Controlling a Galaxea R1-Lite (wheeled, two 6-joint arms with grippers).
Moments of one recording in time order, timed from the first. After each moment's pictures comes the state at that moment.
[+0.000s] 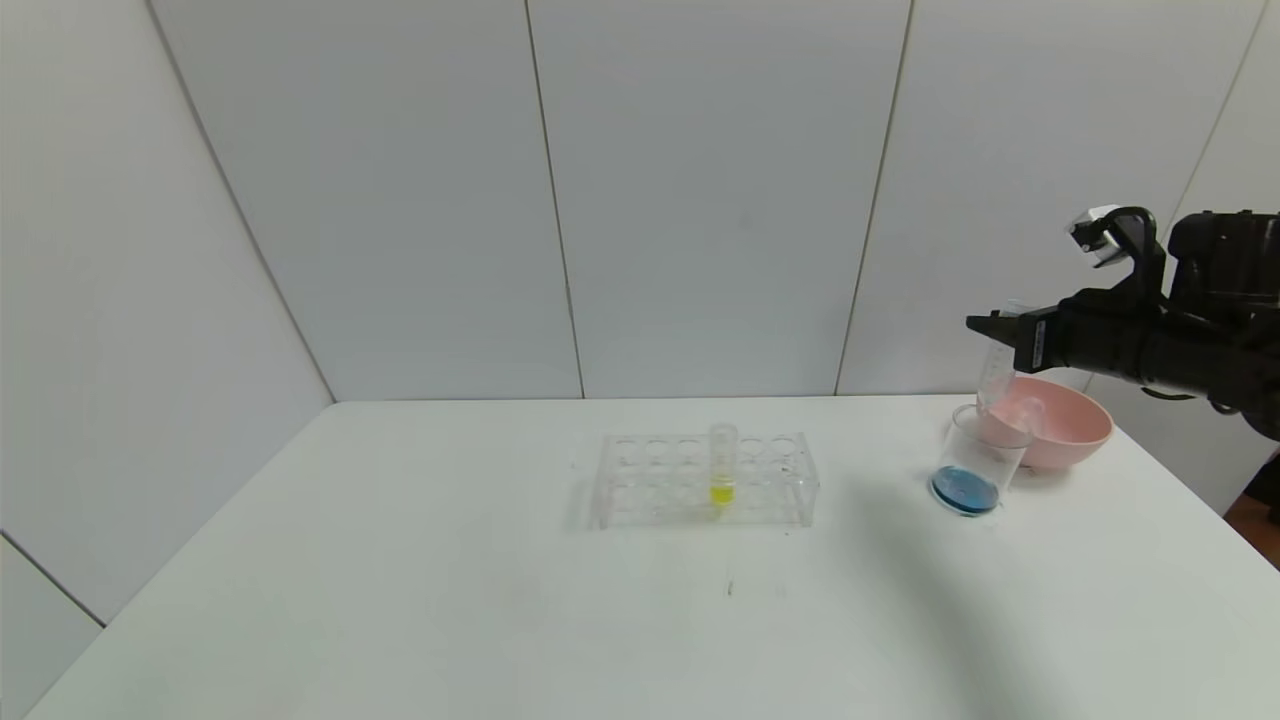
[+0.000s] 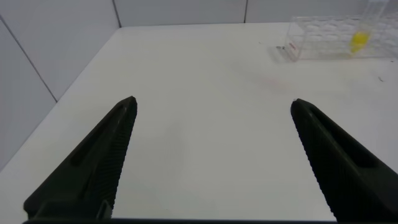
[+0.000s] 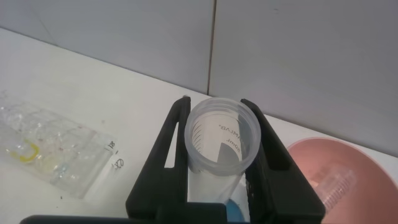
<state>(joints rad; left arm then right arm) 0.00 0.00 0.00 0.00 0.00 0.00 -0.04 1.89 -1.21 -0.45 0.39 -0.11</state>
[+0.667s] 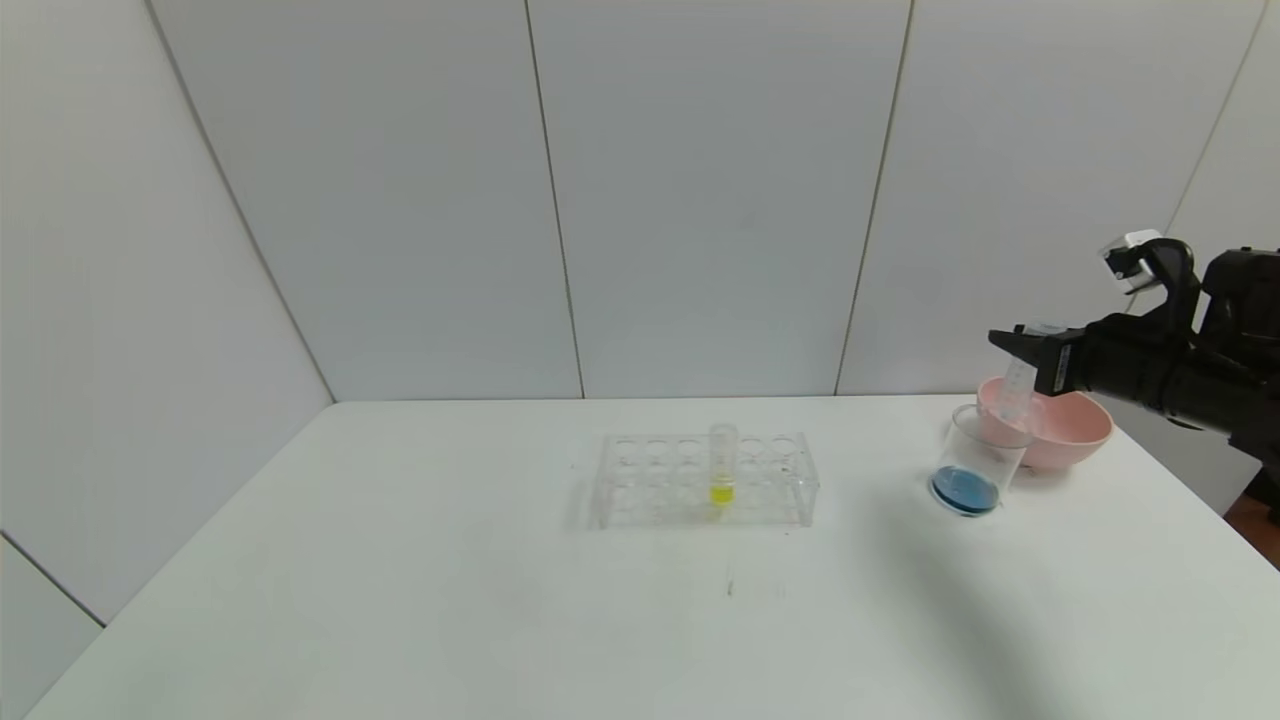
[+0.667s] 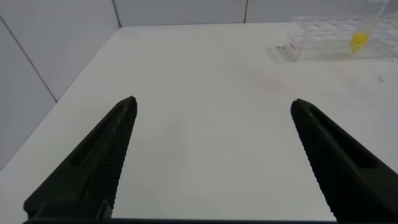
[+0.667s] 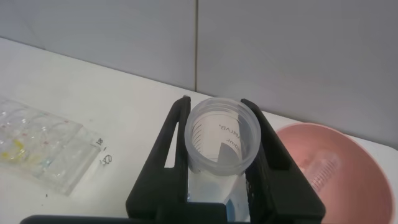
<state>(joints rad) 0.00 0.00 0.00 0.00 0.00 0.00 -0.09 1.86 -1.03 -0.67 0.39 -0.09</state>
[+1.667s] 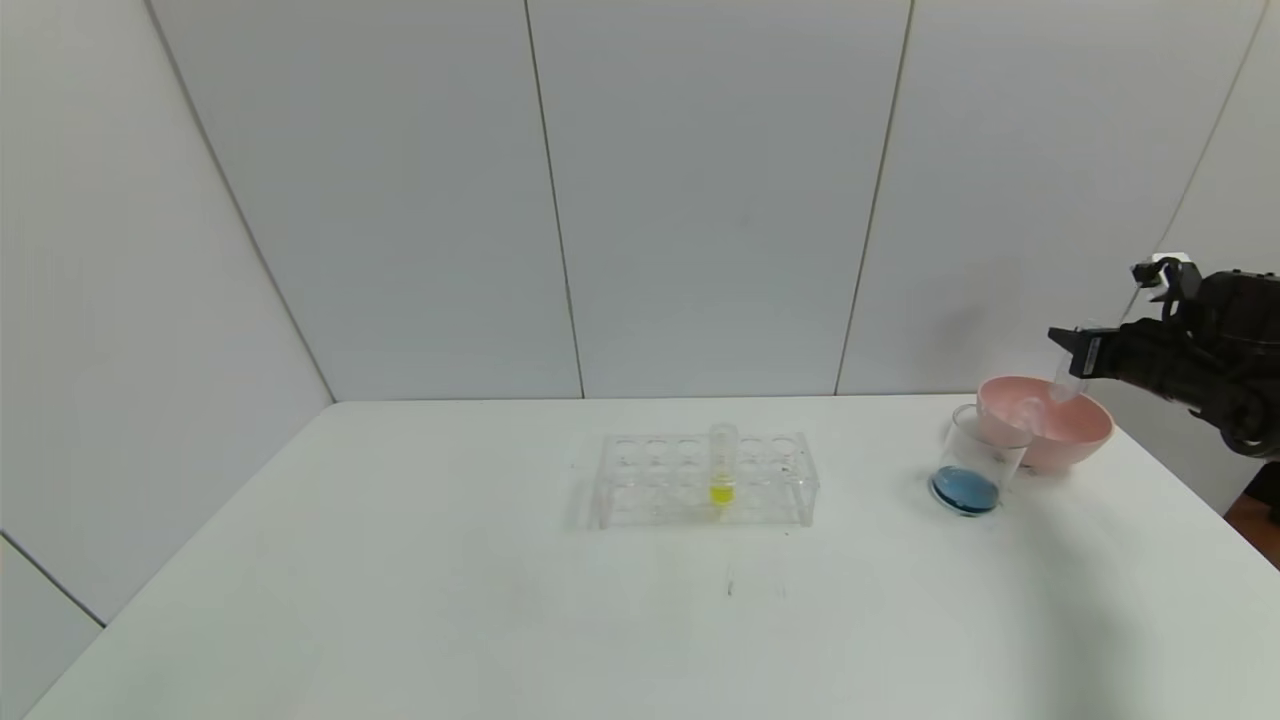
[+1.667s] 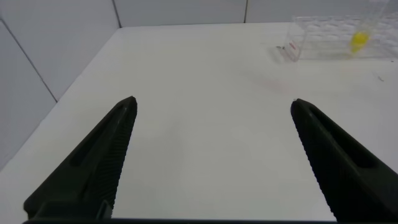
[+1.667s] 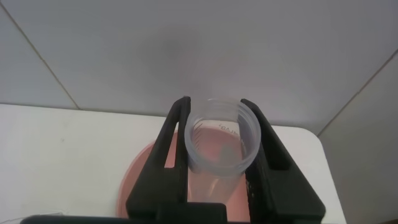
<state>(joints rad) 0.00 0.00 0.00 0.00 0.00 0.00 -0.29 2.19 -1.38 -0.66 0.34 -0.06</state>
